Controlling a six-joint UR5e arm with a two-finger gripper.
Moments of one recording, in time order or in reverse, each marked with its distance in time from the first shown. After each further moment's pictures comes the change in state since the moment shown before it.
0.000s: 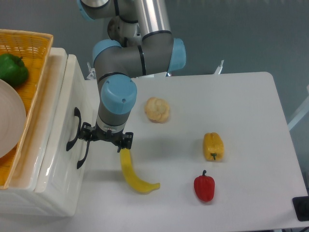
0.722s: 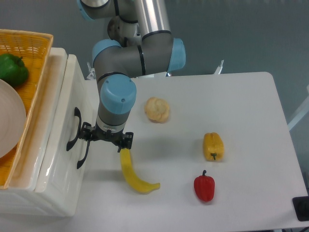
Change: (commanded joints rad) arm -0.002 -0.002 0.002 0.000 0.015 0.009
